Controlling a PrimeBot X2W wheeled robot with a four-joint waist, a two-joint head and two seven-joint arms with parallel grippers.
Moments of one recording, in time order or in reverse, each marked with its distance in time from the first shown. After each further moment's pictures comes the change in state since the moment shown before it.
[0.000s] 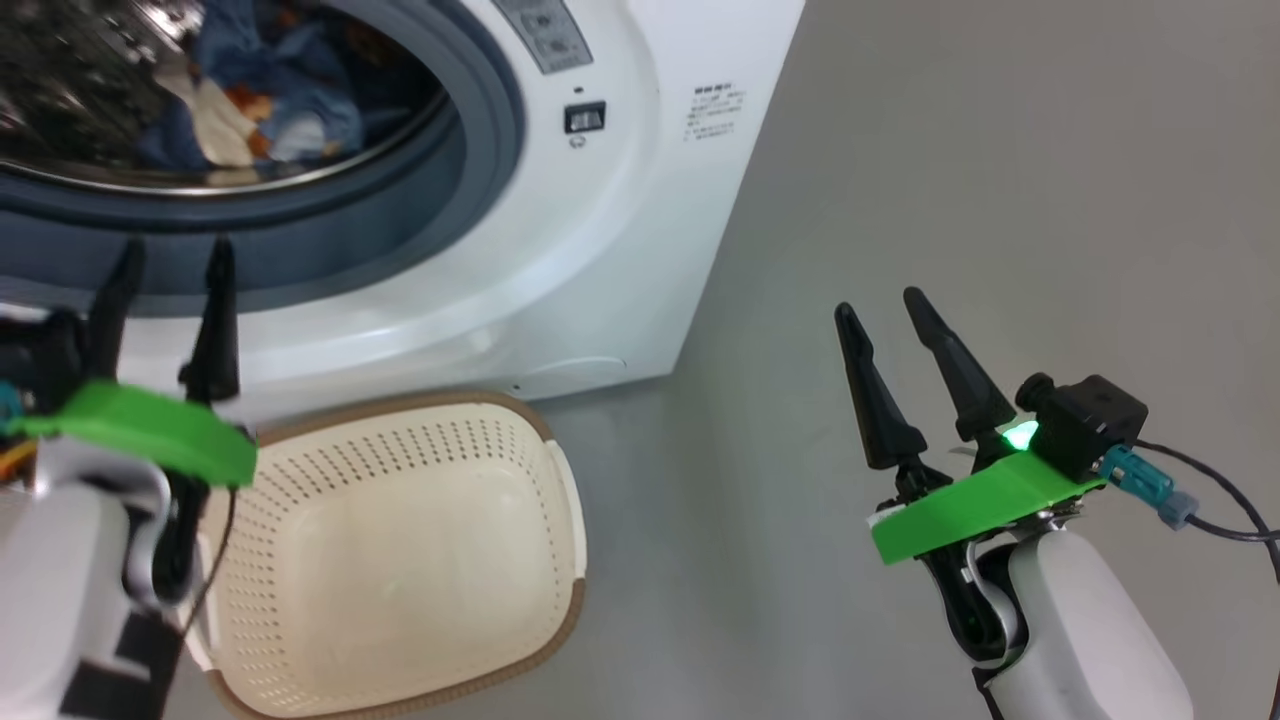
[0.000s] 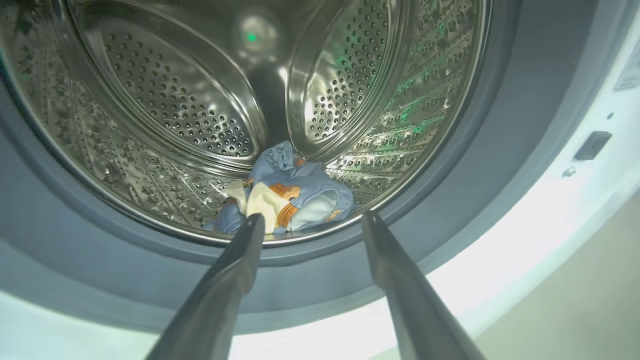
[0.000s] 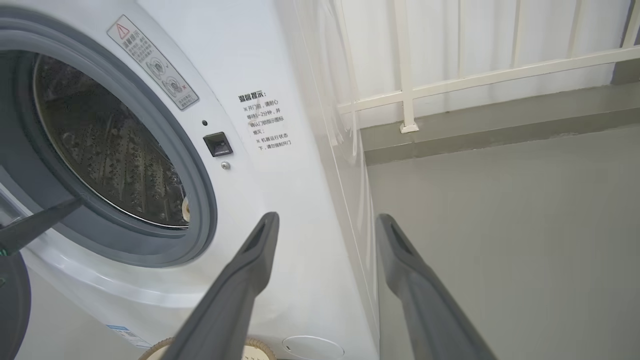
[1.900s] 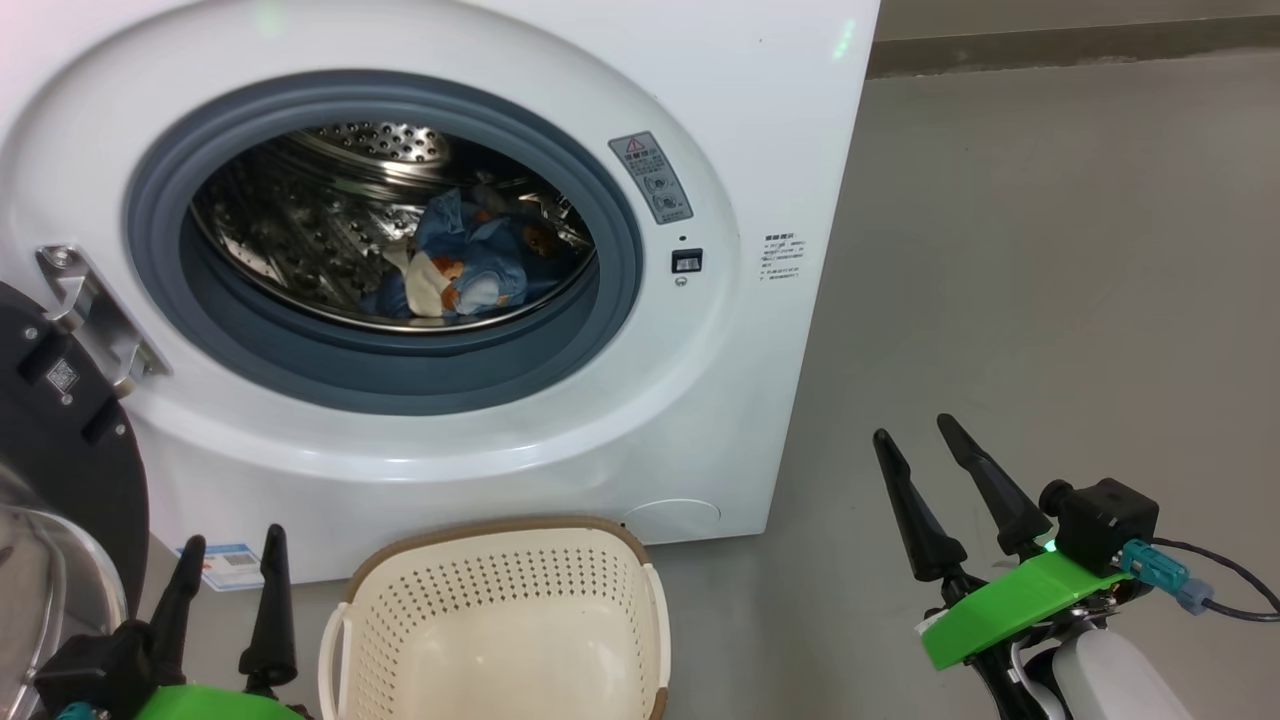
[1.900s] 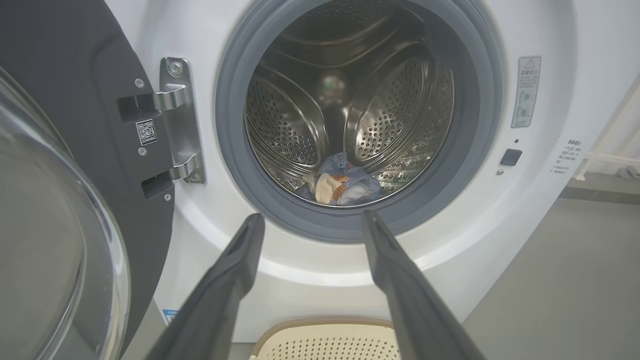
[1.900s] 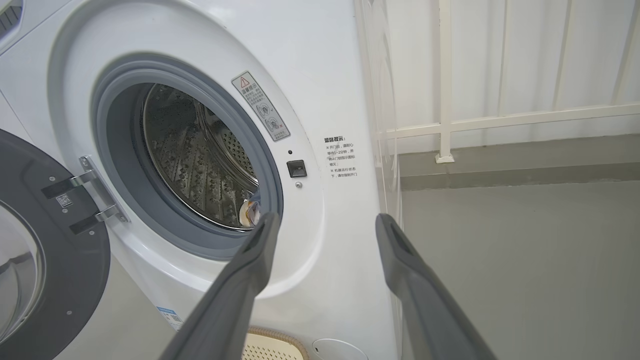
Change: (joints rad) left arm 0.594 -0.093 0.139 -0.375 0.045 0.080 0.000; right arm 0.155 -0.108 0.037 0.037 0.040 0.000 0.000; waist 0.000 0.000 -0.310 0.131
